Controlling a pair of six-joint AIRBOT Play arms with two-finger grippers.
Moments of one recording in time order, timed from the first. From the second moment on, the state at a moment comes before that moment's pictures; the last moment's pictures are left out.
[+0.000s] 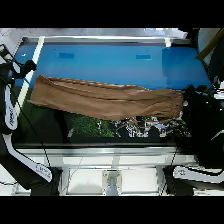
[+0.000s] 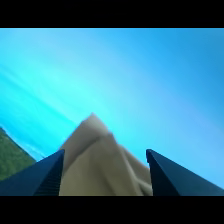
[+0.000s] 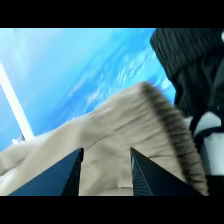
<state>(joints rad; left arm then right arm) 0.29 -1.87 1.80 1.64 -0.62 -1.93 -0.49 -1.38 0.99 -0.78 0.69 1.33</state>
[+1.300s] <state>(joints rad) -0.12 -1.53 1.81 1.64 -0.77 -1.49 -0.67 -1.55 1.05 -0.73 1.09 1.11</state>
